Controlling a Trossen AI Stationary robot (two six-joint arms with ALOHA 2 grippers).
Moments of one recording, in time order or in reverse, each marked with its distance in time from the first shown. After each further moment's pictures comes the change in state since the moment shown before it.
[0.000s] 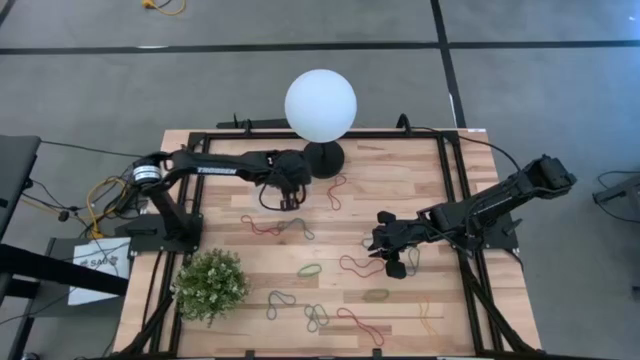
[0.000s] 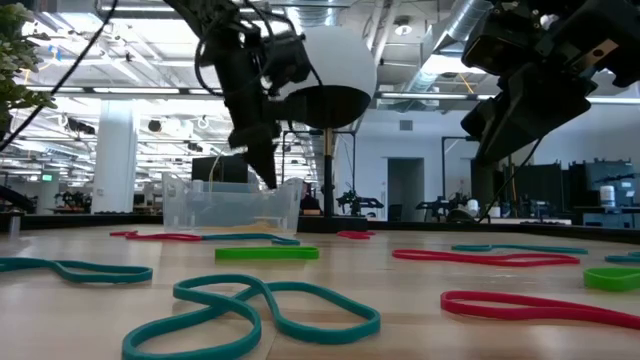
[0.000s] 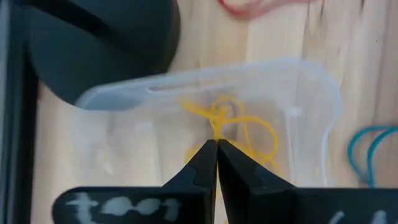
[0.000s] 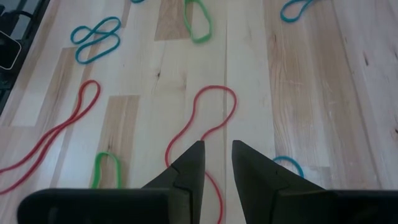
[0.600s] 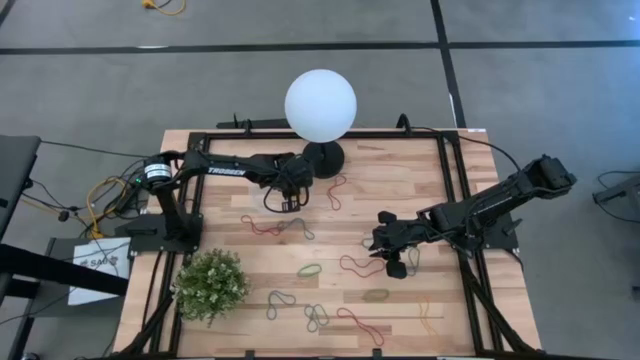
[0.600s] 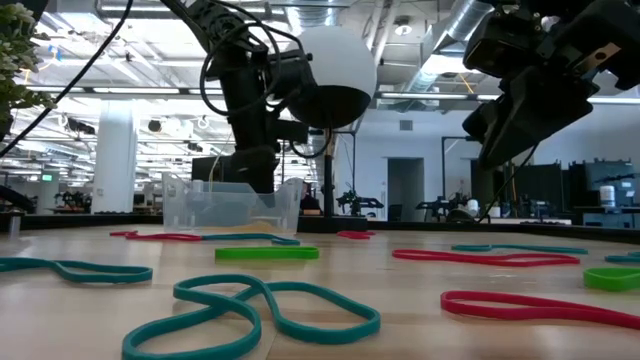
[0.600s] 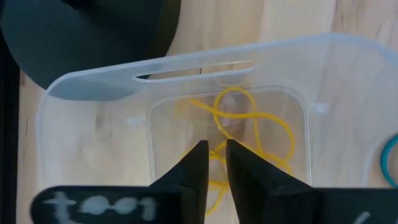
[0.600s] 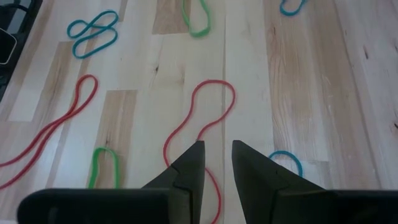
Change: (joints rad) left arm 0.000 0.066 0.001 0.018 -0.031 -0.030; right arm 0.000 0.000 0.000 -0.016 0.000 0.000
